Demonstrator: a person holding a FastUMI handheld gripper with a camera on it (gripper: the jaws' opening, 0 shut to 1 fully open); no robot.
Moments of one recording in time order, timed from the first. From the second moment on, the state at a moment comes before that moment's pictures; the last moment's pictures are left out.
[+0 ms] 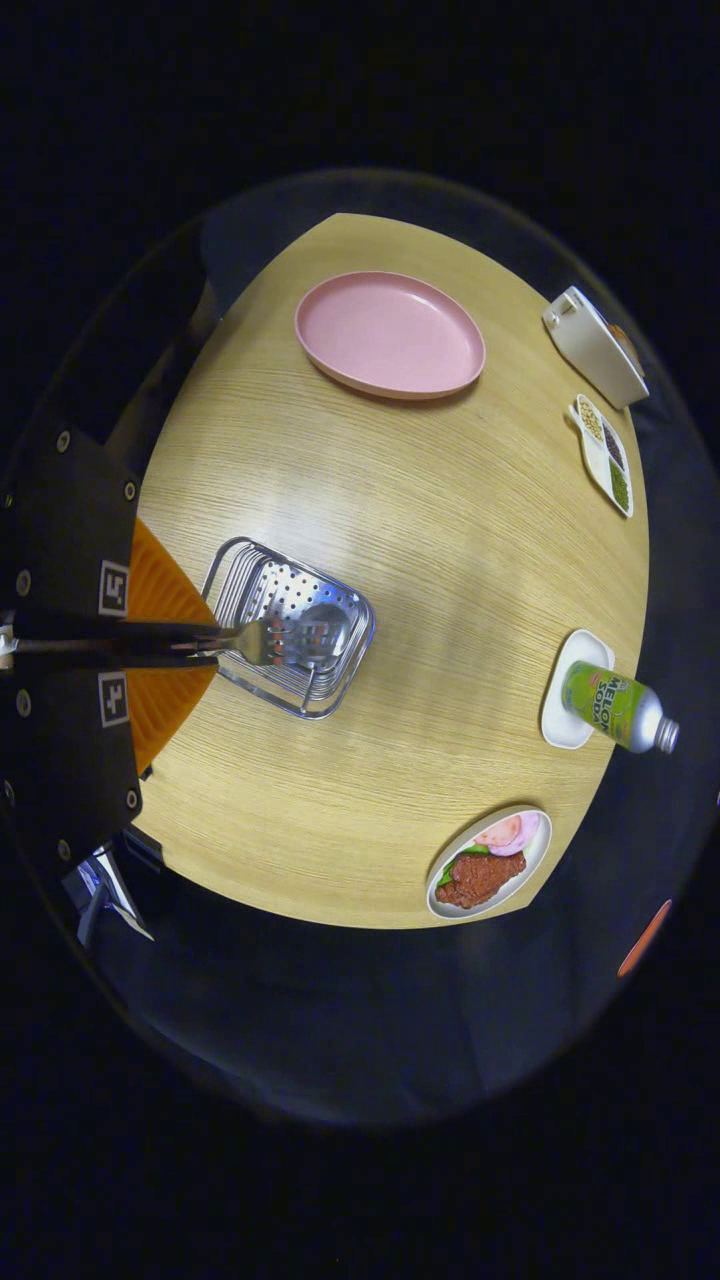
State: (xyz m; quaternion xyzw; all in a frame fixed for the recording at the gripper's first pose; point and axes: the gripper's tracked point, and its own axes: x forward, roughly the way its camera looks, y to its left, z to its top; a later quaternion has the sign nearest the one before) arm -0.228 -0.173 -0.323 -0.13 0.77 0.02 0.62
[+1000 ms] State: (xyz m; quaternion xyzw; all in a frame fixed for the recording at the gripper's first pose) arm -0.020 -0.146 -0.161 -0.03 0.35 -0.04 0.93
